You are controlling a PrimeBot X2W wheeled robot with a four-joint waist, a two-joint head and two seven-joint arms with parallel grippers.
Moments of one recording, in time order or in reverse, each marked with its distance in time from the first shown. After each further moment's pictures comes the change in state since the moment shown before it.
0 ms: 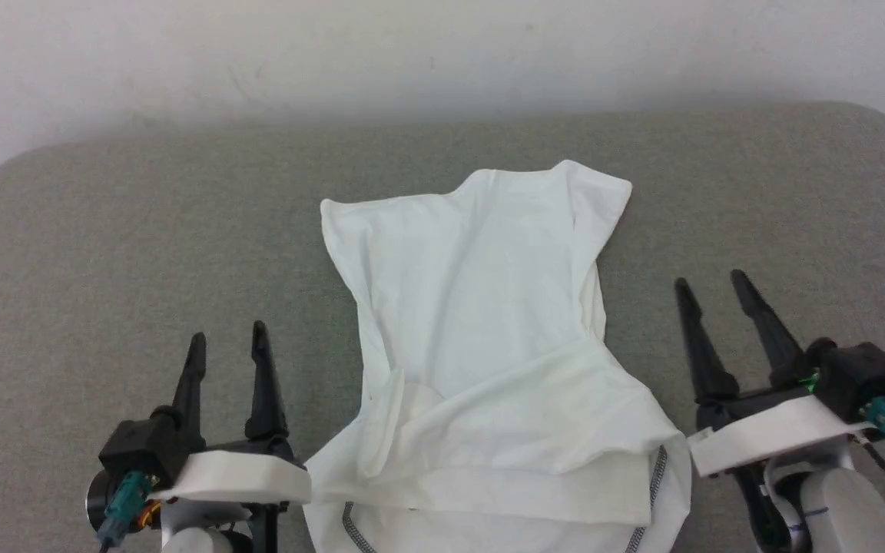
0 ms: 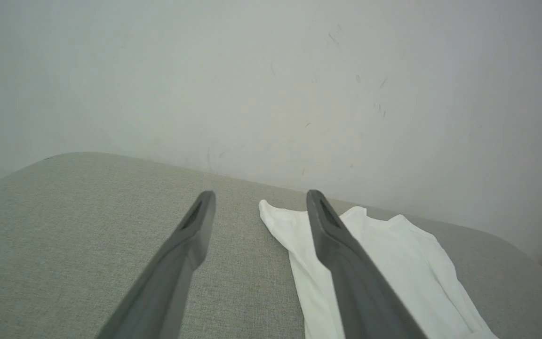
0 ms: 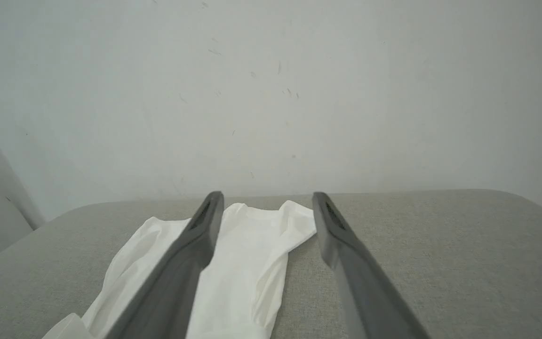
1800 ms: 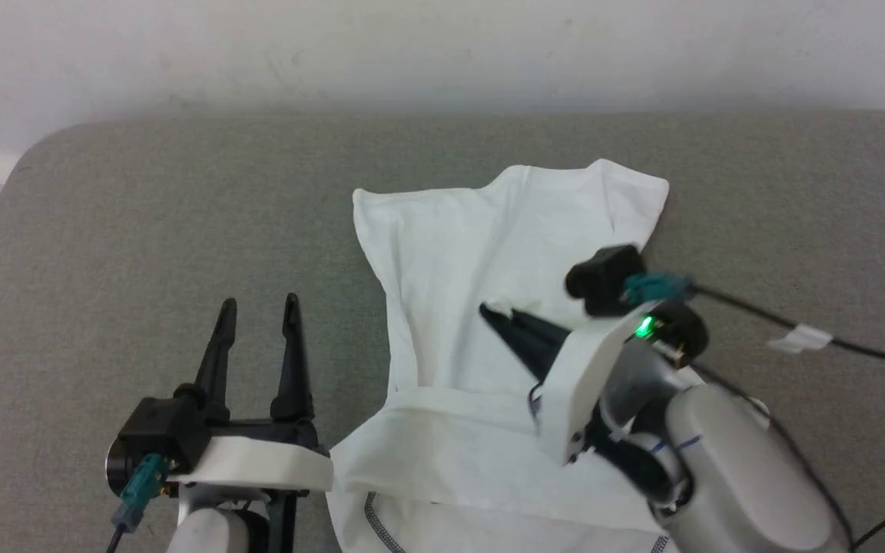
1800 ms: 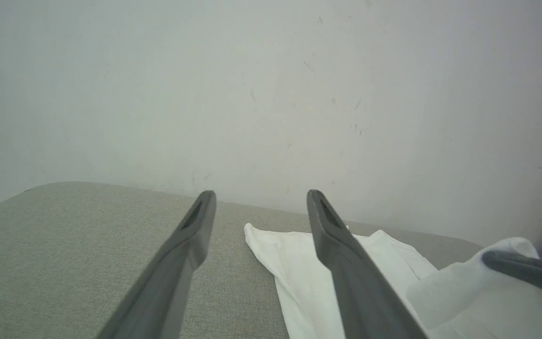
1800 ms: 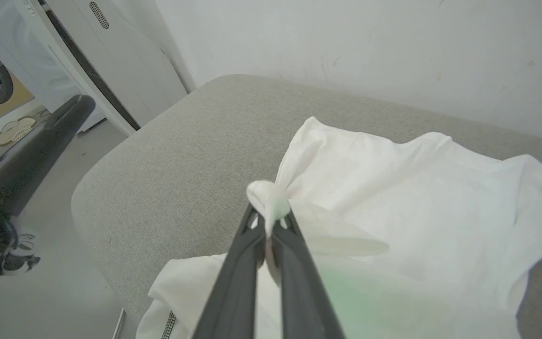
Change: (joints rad) left arm -0.039 0.000 -0.035 -0.040 0.029 -0.063 0.000; right arm -0.277 -0.014 0.371 0.025 0.241 0.000 0.600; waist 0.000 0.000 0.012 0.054
